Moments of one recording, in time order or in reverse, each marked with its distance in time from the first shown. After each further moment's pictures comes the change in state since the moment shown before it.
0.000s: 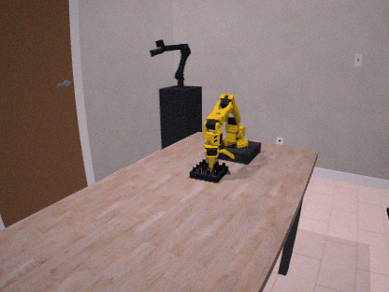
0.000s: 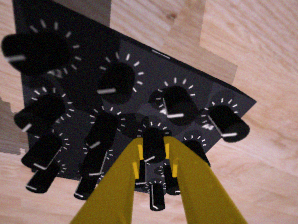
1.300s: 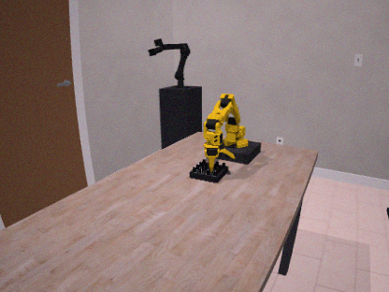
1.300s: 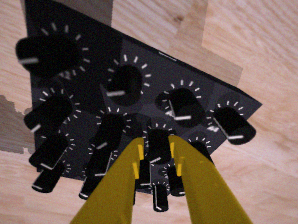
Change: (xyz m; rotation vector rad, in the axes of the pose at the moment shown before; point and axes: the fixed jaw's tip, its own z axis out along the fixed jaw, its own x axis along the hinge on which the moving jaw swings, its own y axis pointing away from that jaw) arm -0.001 0.003 0.000 -0.010 -0.004 -0.004
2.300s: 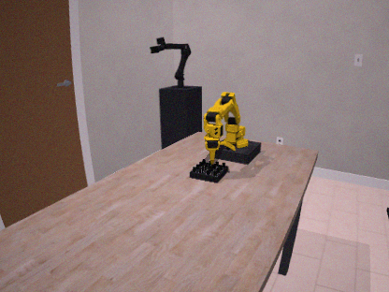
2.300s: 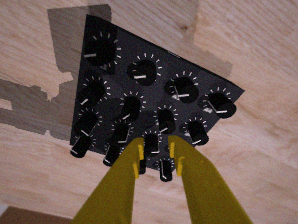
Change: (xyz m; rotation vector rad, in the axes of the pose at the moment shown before) arm -0.003 0.007 -0.027 -0.042 -0.019 0.000
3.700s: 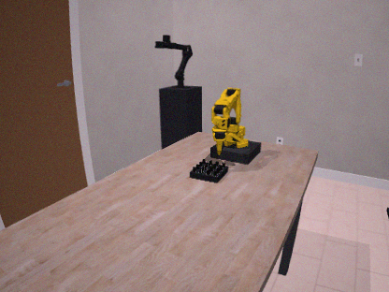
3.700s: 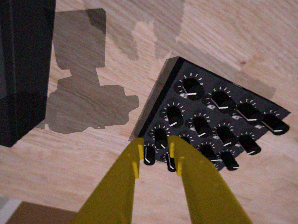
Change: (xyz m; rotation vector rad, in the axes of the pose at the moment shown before) arm -0.029 0.057 -0.011 0.014 0.007 0.000
